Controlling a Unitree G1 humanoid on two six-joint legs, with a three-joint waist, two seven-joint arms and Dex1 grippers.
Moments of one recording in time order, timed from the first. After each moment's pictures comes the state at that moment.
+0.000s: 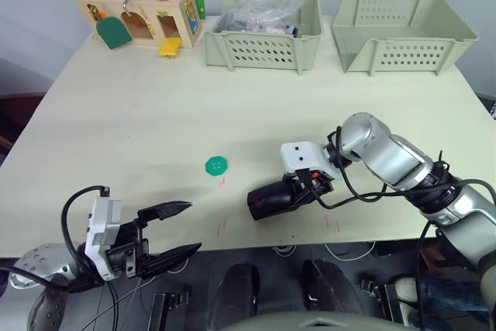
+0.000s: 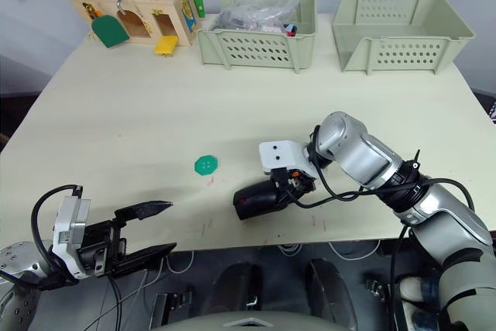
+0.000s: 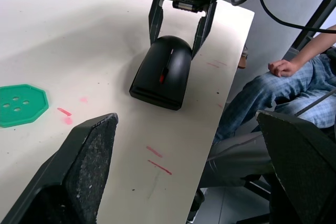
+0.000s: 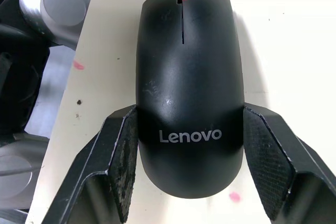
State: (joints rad) left arm 0.44 0.75 0.42 -0.34 -0.73 0.23 -1.32; right arm -0.88 -0.58 0.69 -0.11 0.06 0.68 1.37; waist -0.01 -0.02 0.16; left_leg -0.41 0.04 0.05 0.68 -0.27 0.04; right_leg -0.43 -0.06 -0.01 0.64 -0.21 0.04
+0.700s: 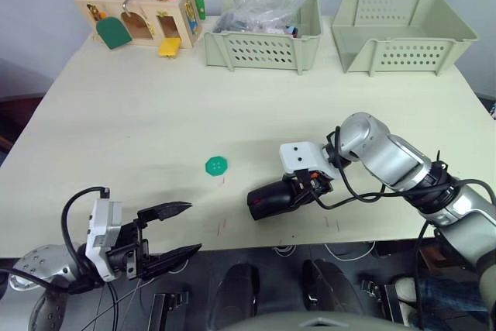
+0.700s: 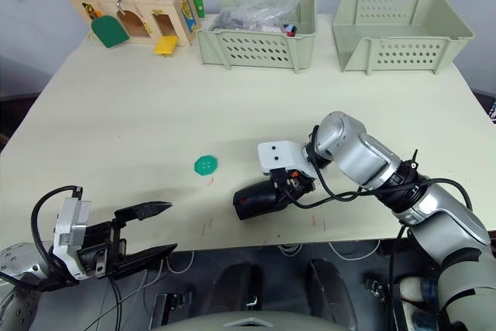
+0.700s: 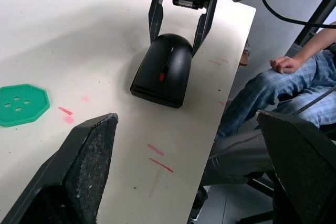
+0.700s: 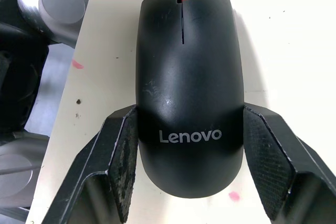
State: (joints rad) left arm 0.45 0.74 0.42 -0.34 -0.71 0.21 -1.33; right arm -0.88 -0.57 0.70 -0.11 0.03 0.70 1.38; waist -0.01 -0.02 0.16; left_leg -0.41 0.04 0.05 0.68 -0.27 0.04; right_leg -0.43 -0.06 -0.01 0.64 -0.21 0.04
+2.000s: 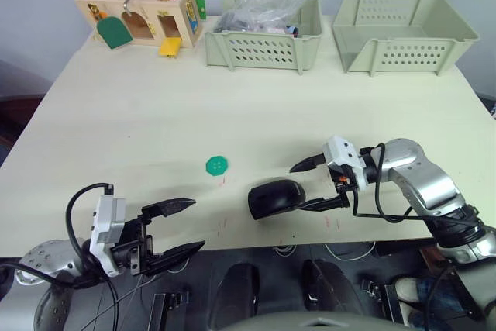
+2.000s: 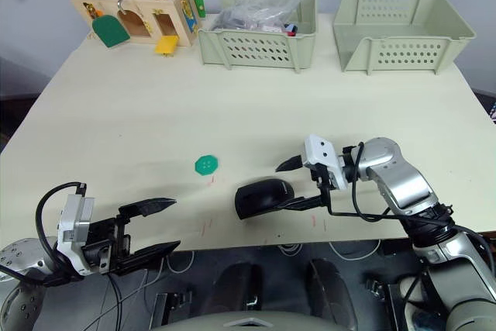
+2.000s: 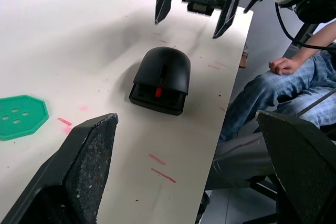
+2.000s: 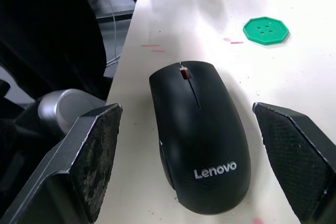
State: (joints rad) left arm 0.41 0.73 0.40 -0.34 -0.71 0.21 -1.33; right arm -0.50 -0.59 0.32 -0.05 0.31 0.36 1.33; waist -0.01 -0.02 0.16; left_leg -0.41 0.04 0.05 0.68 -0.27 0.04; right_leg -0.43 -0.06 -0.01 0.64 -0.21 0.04
